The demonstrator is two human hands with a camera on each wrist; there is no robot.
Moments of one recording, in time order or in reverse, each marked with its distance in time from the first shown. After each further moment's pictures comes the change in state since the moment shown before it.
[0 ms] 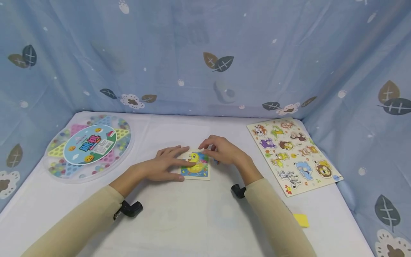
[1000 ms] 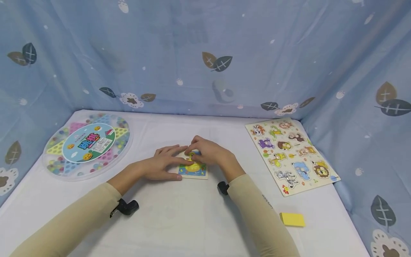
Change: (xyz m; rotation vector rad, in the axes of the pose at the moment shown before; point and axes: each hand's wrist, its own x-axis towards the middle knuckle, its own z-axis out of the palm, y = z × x) left_hand -0.001 0.003 -0.002 0.006 -0.002 -0.011; right_hand 0.032 -0.018 0.022 -0.246 -0.151 -0.029
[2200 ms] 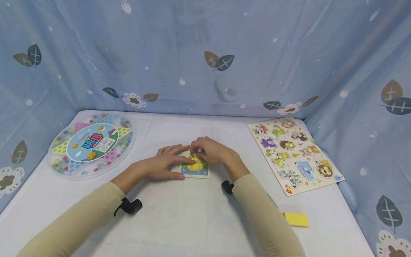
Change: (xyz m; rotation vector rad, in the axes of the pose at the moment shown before) left_hand 0.001 -0.001 0.000 -0.019 0.000 -0.010; right_hand 0.000 0.003 -0.003 0.079 0.013 -0.019
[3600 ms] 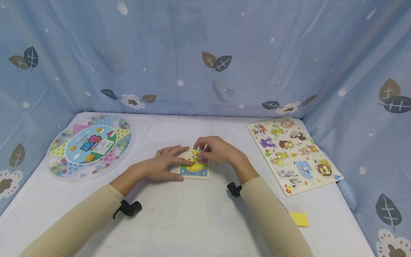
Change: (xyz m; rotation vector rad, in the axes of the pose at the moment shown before) left_hand 0.001 0.002 -0.002 -0.003 -0.002 -0.010; right_hand -0.026 -0.003 -0.018 0.188 0.038 0.074
